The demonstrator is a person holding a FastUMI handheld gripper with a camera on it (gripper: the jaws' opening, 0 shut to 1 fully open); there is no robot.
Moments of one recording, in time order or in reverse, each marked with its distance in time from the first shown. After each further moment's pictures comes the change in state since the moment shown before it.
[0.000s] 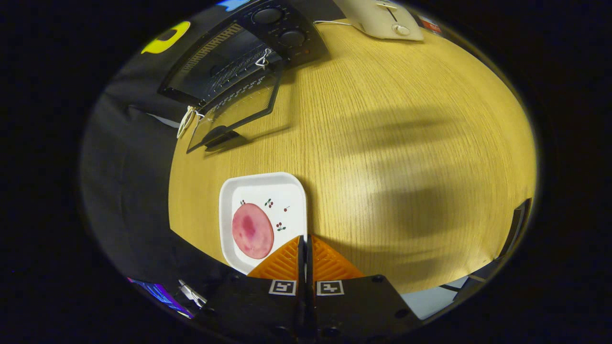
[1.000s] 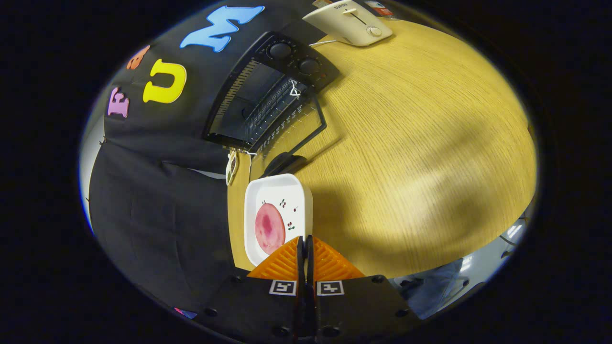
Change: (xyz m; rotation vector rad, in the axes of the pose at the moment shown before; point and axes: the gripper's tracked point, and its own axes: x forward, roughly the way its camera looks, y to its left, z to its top) arm -0.016 0.103 0.004 0.255 -0.272 0.254
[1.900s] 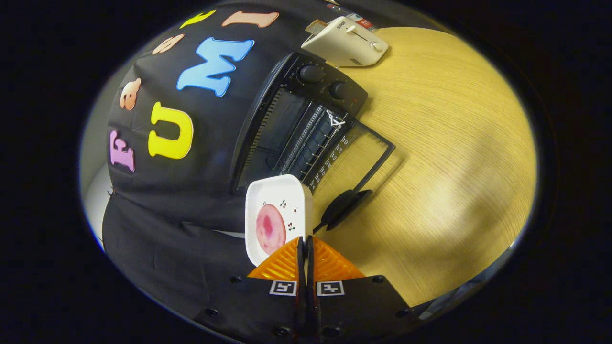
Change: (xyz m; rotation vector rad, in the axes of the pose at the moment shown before) arm 0.065 0.087 0.065 0.231 -0.339 0.068
